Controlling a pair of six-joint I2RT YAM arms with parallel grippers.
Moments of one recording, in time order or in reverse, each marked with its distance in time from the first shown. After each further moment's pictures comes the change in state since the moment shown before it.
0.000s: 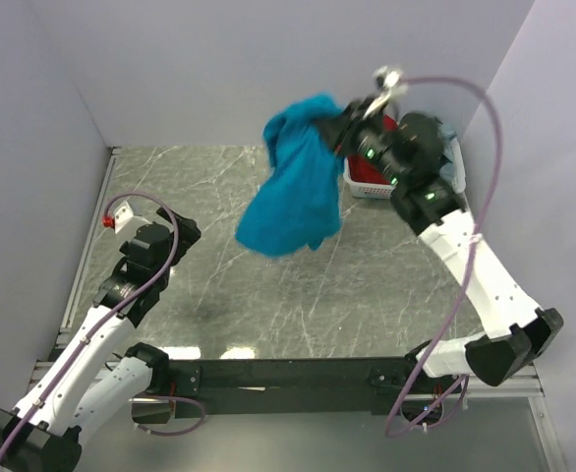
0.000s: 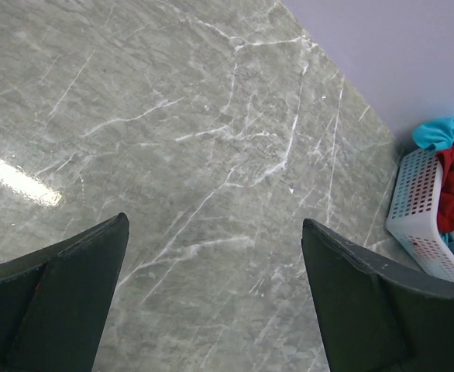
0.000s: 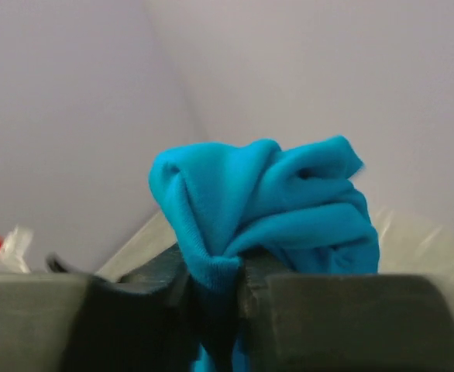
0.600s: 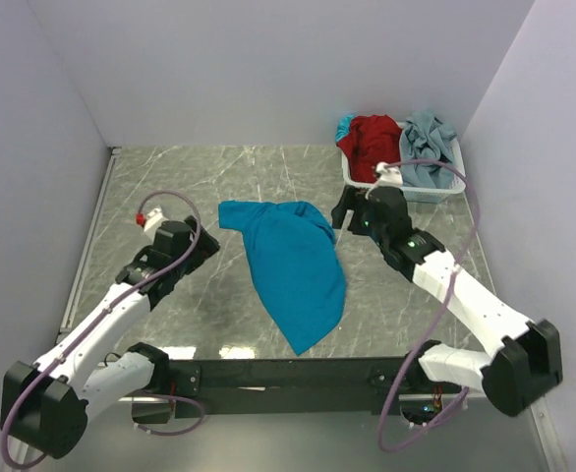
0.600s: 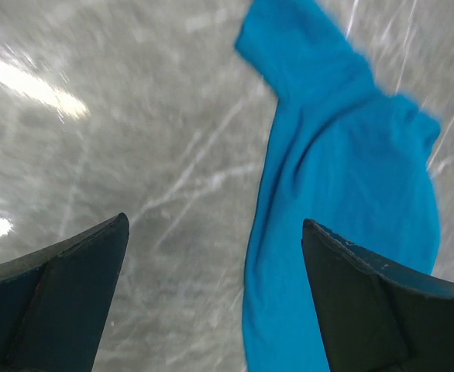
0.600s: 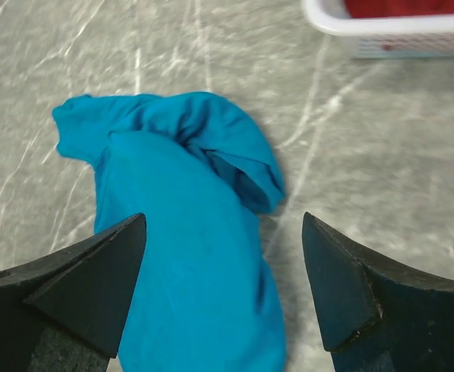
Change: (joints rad) left arm -0.003 0.183 -0.017 -0.033 0.178 -0.017; right arm 0.001 -0.171 -0.709 -0.138 0.379 0.165
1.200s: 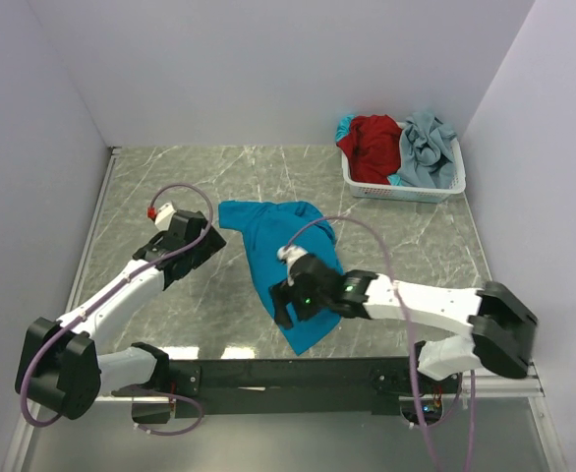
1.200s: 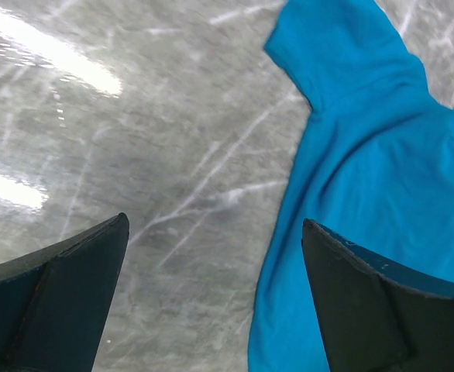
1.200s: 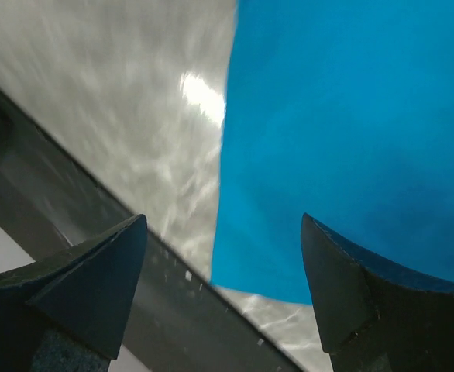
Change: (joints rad) left arm -0.005 0.226 0.062 0.019 0.011 -0.022; right arm 0.549 0.117 -0.137 -0.102 -0.211 0.029
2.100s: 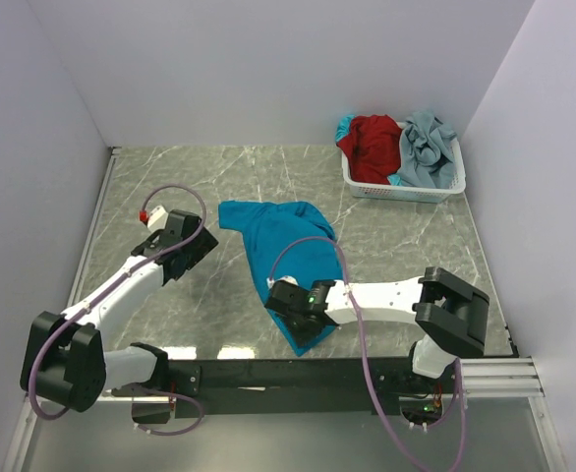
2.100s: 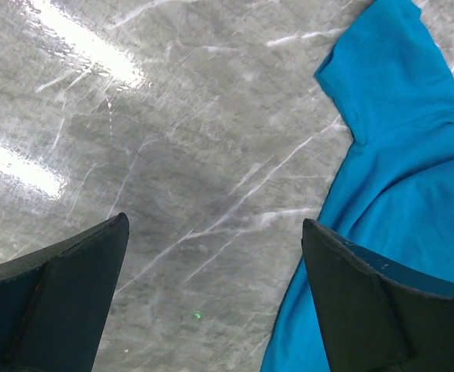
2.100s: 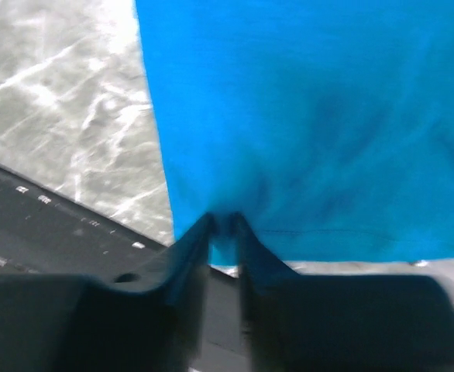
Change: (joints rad) left arm 0.062 0.034 0.000 -0.034 -0.034 -0.034; right arm 0.161 0.311 0.115 -0.281 0.059 0.116
